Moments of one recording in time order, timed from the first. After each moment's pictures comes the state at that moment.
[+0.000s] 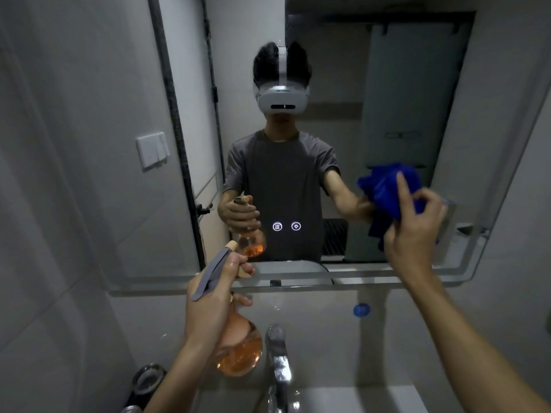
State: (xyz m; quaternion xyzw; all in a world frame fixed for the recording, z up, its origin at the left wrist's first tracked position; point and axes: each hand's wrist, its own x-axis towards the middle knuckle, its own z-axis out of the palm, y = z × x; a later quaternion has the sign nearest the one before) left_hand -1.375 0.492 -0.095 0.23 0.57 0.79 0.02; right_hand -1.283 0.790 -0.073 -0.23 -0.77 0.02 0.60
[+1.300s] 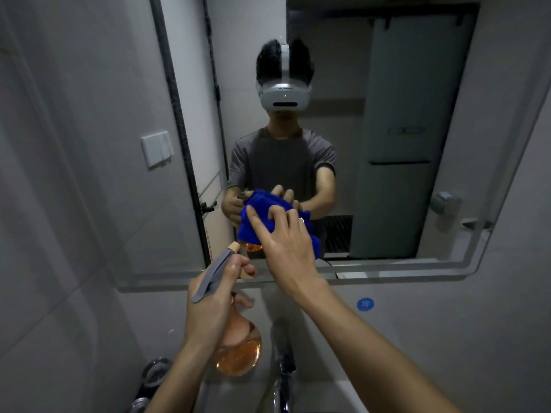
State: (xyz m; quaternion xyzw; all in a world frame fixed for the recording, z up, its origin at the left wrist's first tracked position) left_hand -1.373 0.482 -0.101 0.24 0.60 0.76 0.00; right_hand -1.377 0.636 -0.089 -0.05 -0.89 -0.08 0.45
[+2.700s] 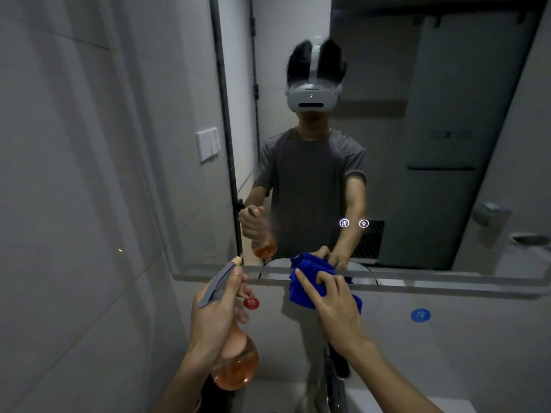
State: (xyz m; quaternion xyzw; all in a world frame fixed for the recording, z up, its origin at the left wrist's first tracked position) left_hand -1.427 0.396 -0.131 0.14 0.65 0.75 0.01; right_hand -1.379 0.619 -0.213 -0.05 -0.94 -0.03 0.34
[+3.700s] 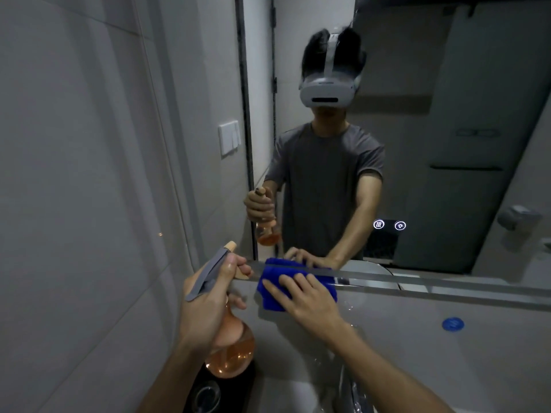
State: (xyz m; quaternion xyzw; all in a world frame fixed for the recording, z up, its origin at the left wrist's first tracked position) left_hand -1.451 0.355 -0.111 0.17 0.62 0.77 -0.04; right_hand -1.456 0.569 -0.208 0.15 -0.89 -0.23 0.36
